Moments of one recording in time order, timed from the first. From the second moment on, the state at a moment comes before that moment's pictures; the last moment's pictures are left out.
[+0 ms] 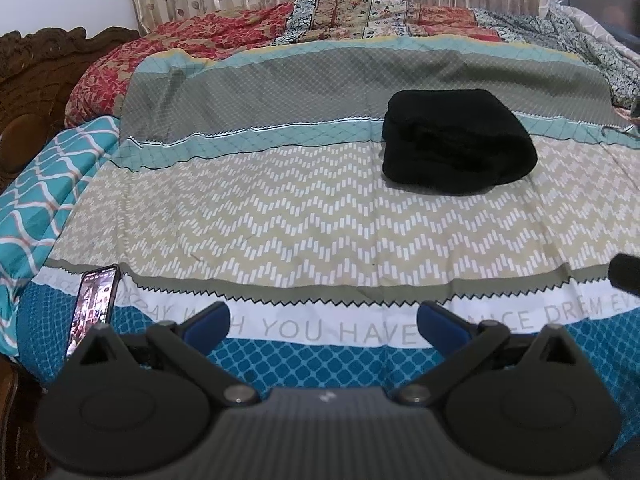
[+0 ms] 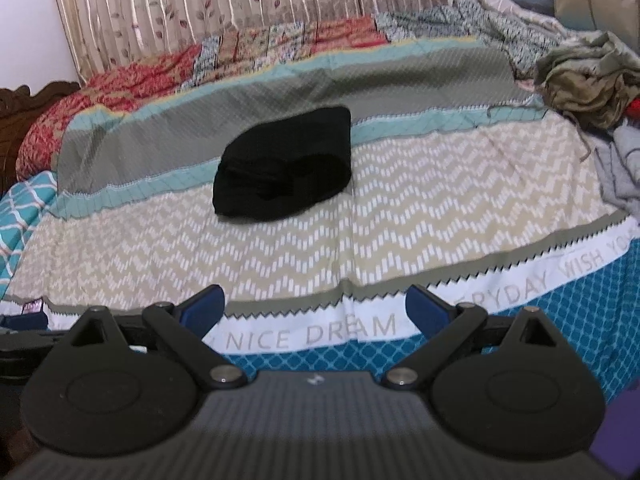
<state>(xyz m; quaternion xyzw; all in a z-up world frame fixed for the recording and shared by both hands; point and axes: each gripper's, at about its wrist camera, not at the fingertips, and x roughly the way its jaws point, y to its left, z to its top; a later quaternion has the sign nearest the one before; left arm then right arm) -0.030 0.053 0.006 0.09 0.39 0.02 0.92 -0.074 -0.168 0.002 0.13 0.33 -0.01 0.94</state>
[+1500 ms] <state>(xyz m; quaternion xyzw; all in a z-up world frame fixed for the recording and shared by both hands) -0.051 0.028 0.013 0.11 0.38 -0.04 0.92 -0.091 -0.176 0.017 0.15 0.26 -0.02 0.95</state>
